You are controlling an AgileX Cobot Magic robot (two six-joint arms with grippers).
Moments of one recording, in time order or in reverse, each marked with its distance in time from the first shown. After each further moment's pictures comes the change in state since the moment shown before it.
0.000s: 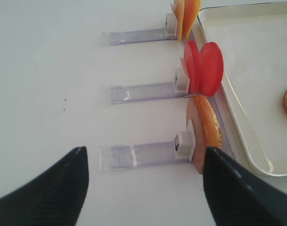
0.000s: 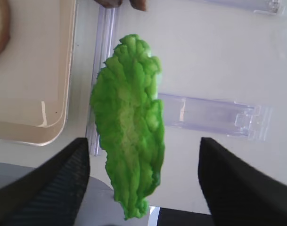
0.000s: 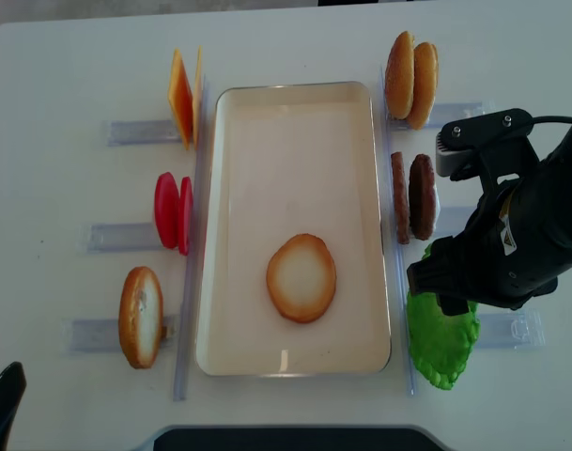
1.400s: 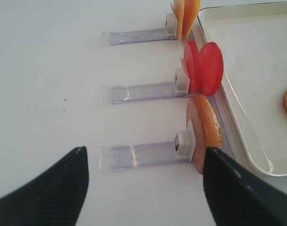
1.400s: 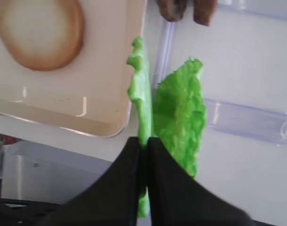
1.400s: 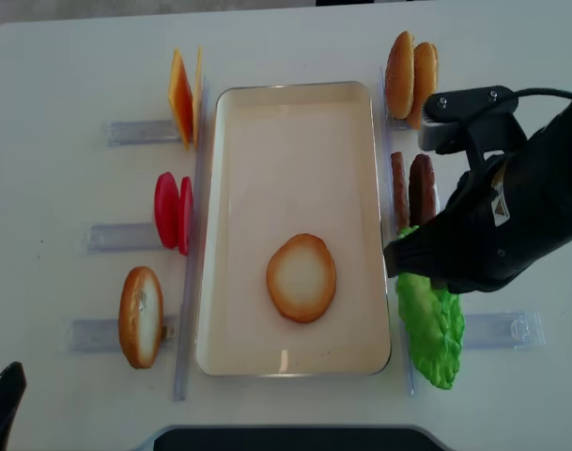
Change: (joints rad) left arm 0.000 0.000 0.000 0.000 0.000 0.000; right arm 0.000 0.000 -0.105 0.146 -0.001 -0.088
